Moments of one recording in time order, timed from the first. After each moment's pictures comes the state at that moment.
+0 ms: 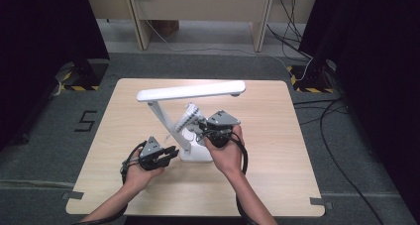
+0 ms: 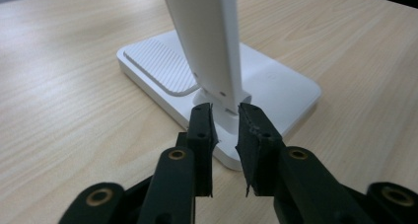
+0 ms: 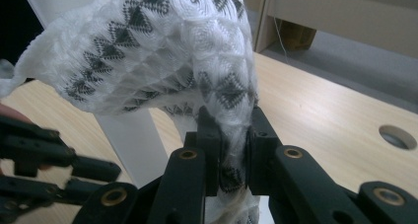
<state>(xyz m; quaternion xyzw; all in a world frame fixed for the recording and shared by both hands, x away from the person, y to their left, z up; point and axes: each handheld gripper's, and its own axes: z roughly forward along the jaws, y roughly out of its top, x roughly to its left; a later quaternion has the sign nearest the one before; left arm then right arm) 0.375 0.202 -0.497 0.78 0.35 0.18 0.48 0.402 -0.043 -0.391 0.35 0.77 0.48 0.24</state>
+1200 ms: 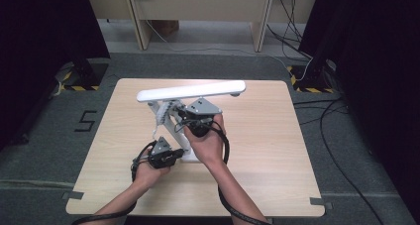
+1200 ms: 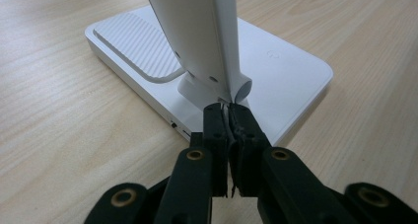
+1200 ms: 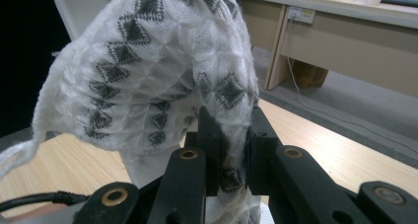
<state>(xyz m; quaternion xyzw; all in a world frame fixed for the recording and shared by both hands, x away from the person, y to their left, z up) 0.387 0.182 -0.514 0.80 0.35 0.16 0.46 0.406 0.006 -0.354 0.31 0.75 0.53 0.25</state>
